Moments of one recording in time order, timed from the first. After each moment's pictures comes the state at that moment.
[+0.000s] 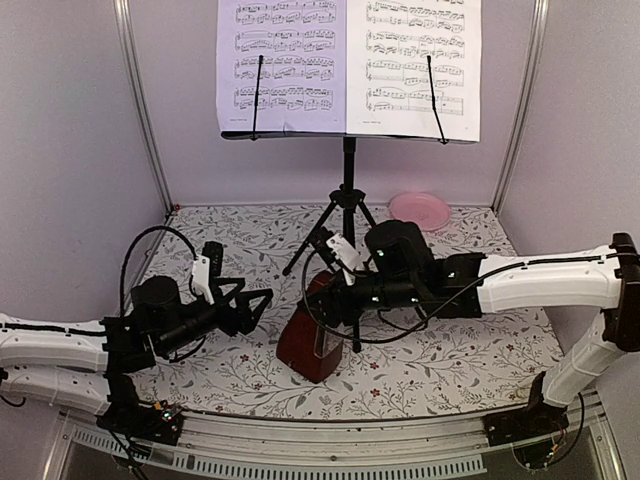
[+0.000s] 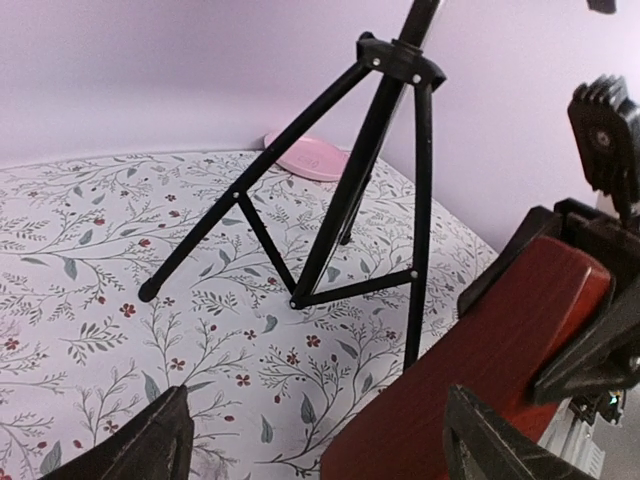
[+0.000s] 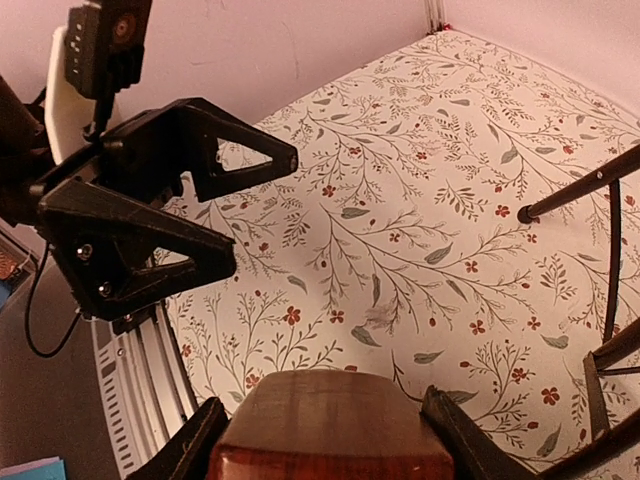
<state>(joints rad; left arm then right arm) -1.00 0.94 0.35 0.43 -0.28 -0.40 1.10 1.54 1.09 -0.02 -0.09 0.28</state>
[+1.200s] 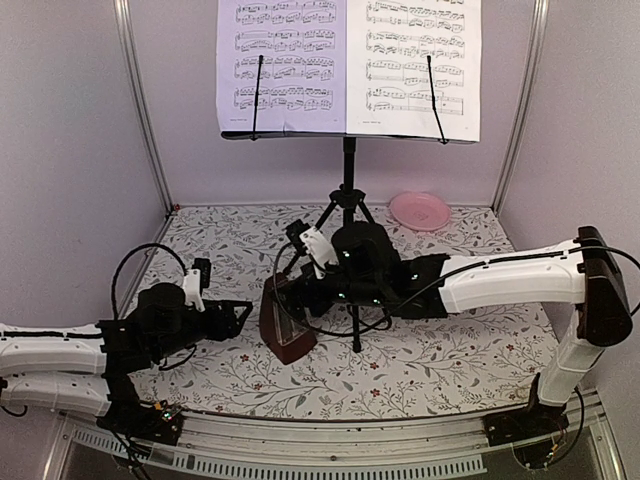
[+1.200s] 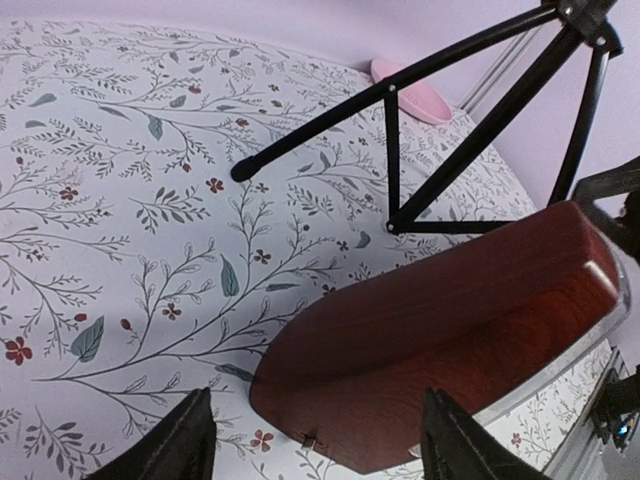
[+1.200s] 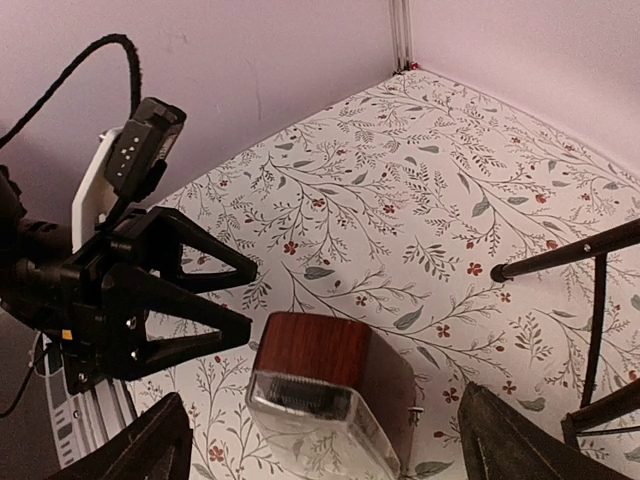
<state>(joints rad) -0.90 0.89 0.29 0.19 -0.30 -0.65 1.14 1.75 1.25 0.07 0.10 0.23</state>
